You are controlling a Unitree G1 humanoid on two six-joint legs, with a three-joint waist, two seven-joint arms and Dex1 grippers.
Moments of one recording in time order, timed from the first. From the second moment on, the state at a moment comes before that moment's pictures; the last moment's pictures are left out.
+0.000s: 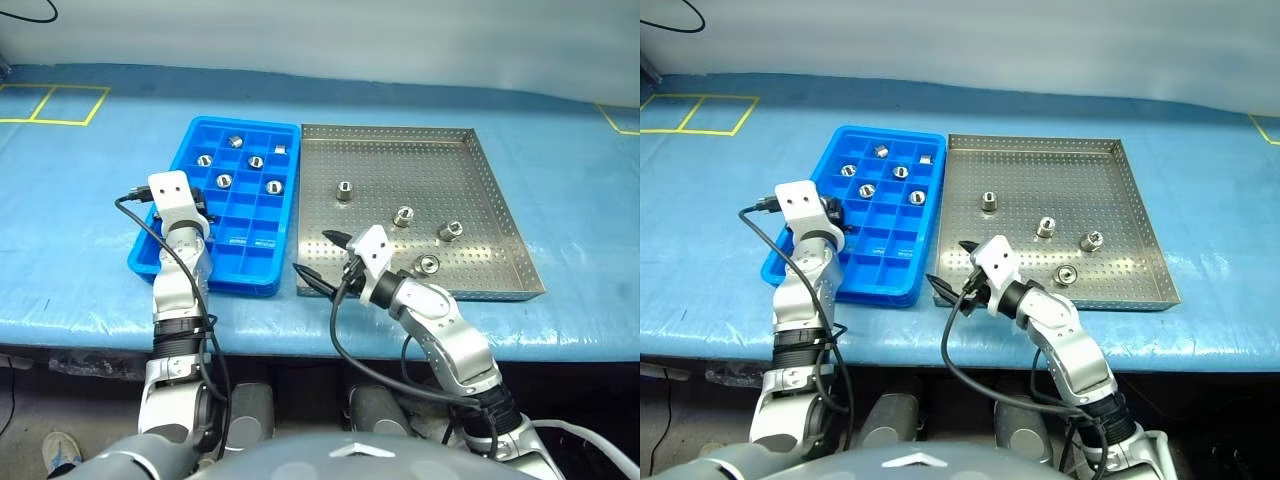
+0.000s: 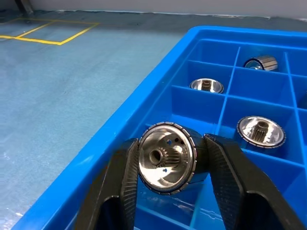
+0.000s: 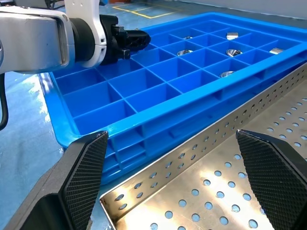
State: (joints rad) left arm -0.42 0.08 0.25 0.15 -0.01 0.41 0.20; right arm -0.09 -0.25 0.28 -0.30 0.22 0.36 0.54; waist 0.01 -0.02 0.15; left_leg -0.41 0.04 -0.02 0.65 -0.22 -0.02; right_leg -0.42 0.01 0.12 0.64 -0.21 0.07
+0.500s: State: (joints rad) left arm -0.42 0.16 0.00 -0.06 -0.08 0.37 -0.20; right arm -0.07 -0.25 0.23 -0.33 0.25 0.36 0.52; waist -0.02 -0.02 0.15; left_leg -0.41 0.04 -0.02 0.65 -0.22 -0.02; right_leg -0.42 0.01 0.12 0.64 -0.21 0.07
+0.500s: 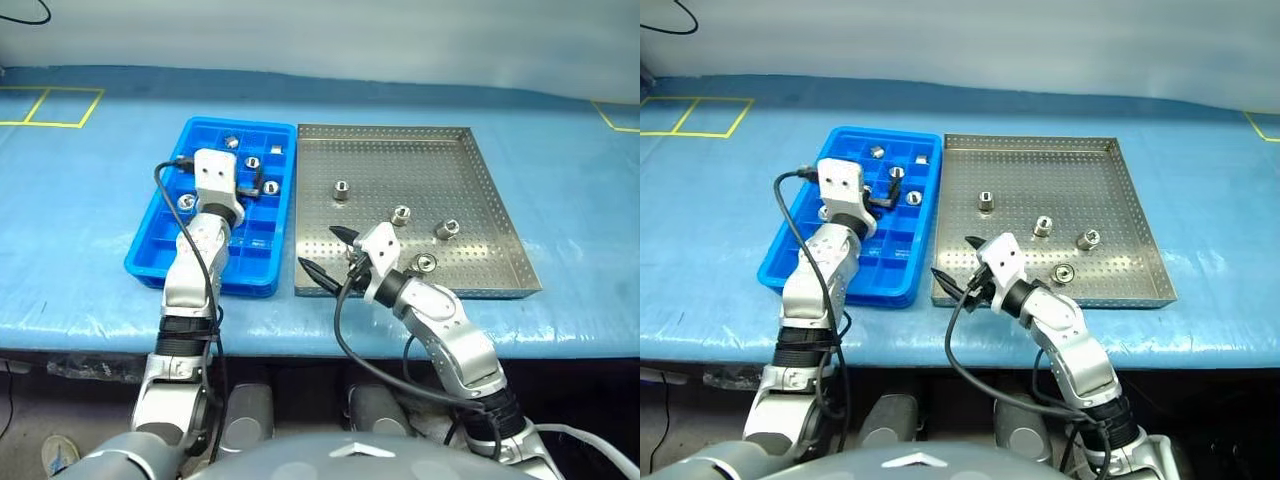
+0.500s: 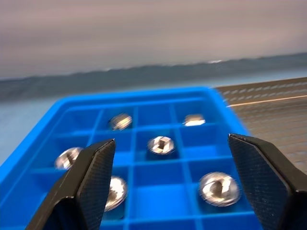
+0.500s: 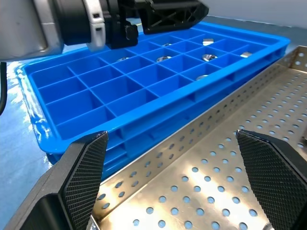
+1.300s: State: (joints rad) left arm -0.49 0.18 -0.34 0.11 -0.07 0.57 -0.53; right arm 0.19 -0.31 0.09 -0.53 0.29 0.41 0.40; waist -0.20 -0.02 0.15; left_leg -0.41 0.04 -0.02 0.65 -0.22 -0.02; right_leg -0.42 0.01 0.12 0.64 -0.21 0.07
